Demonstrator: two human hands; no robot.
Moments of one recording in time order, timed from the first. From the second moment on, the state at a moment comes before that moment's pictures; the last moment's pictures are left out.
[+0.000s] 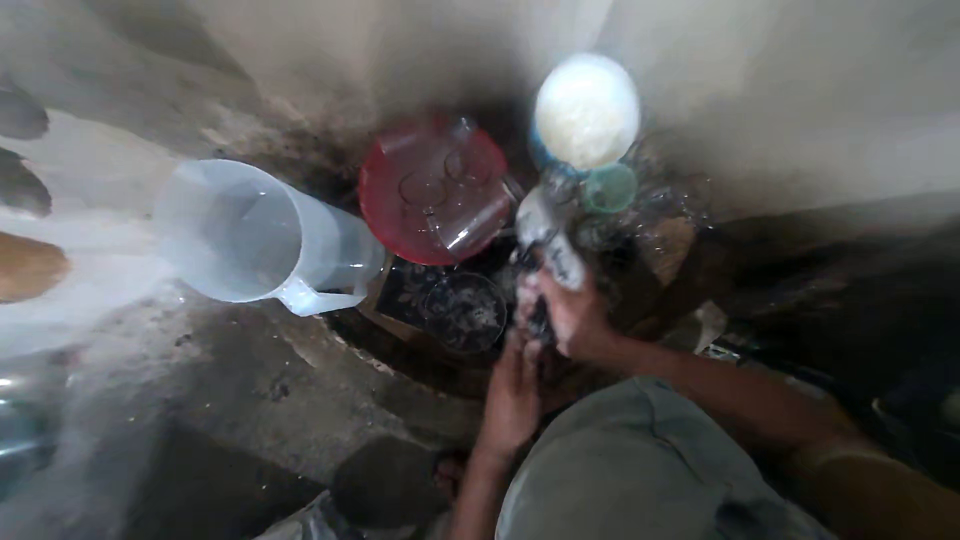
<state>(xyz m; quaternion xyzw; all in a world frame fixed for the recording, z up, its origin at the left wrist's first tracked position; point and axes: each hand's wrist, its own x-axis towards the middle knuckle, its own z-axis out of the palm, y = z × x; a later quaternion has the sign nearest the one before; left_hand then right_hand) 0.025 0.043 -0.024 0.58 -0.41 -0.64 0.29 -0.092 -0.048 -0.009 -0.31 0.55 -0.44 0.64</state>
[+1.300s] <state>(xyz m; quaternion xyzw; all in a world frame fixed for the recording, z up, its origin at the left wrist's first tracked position) 0.079 -0.039 -0.060 0.76 -0.51 -0.33 0.23 -0.245 -0.151 0.040 -0.67 0.70 -0.11 0.20</state>
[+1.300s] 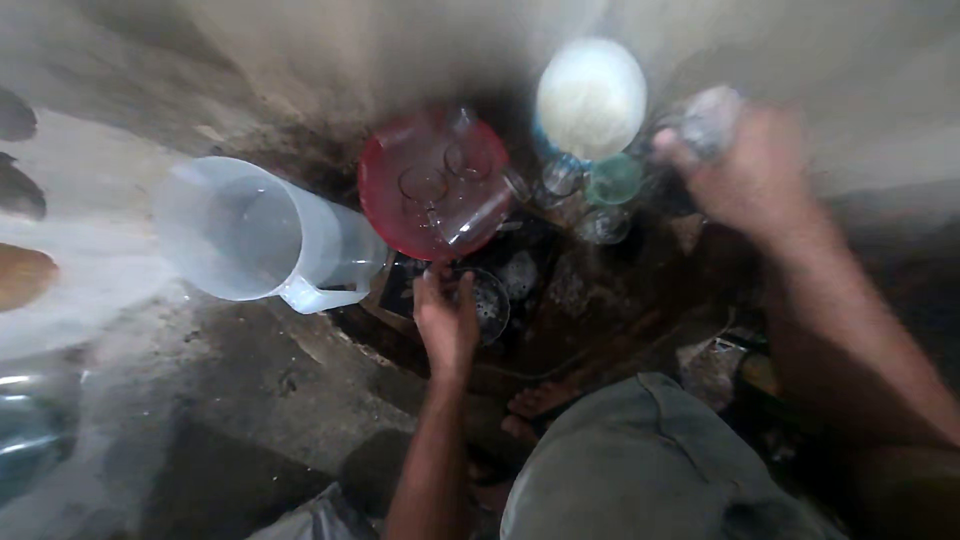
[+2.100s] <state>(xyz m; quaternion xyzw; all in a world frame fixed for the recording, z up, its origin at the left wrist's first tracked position) 0.110 -0.134 -0.042 0.79 -0.51 -0.20 0.27 -0.122 -0.175 -0.057 -0.58 0.60 -0.28 0.48</state>
